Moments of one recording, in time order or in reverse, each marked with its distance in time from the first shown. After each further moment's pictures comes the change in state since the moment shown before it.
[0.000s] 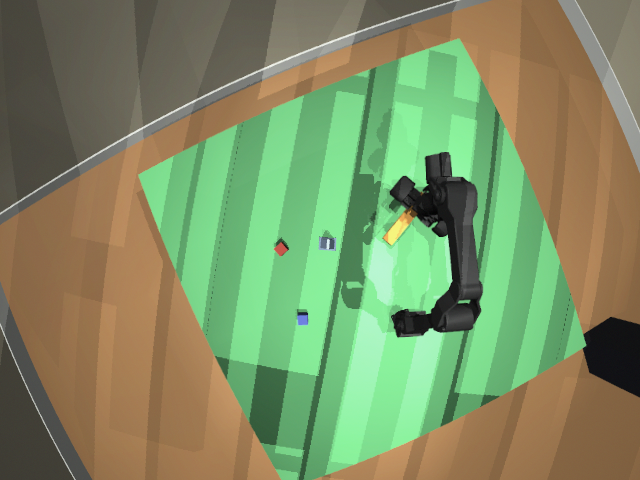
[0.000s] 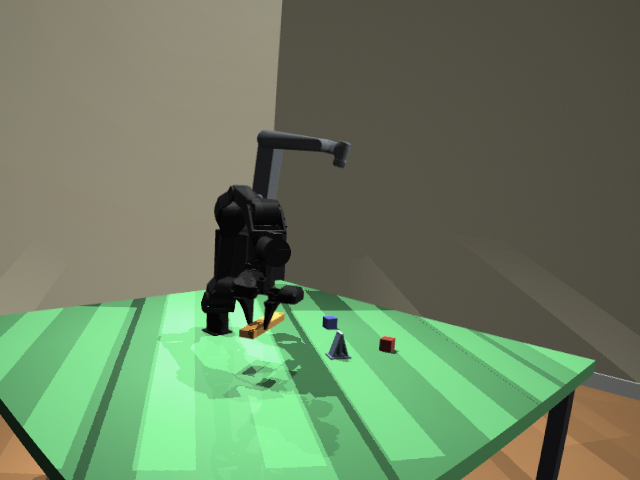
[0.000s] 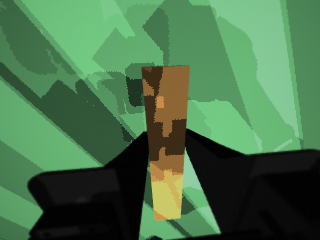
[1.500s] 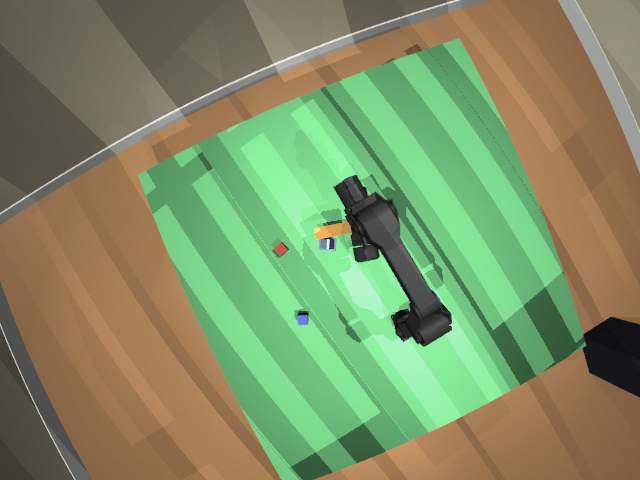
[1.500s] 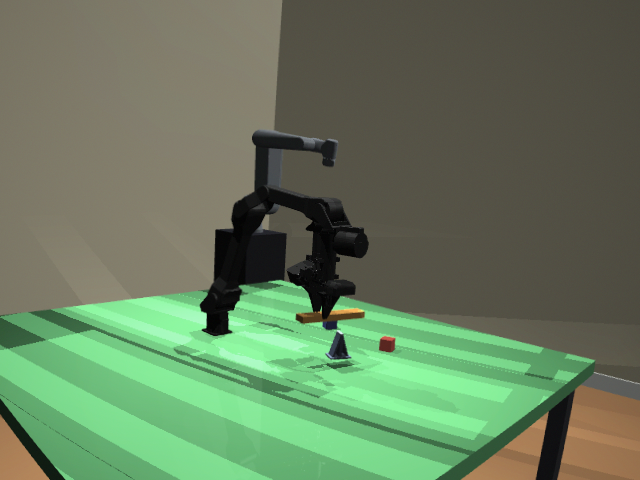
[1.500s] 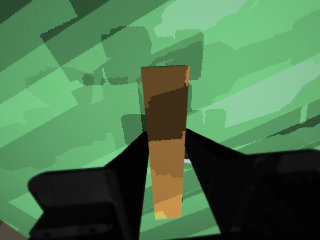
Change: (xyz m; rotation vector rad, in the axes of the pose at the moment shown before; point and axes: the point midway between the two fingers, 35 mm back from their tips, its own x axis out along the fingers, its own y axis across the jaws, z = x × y) arm -0.006 0.098 -0.143 0.686 0.011 0.015
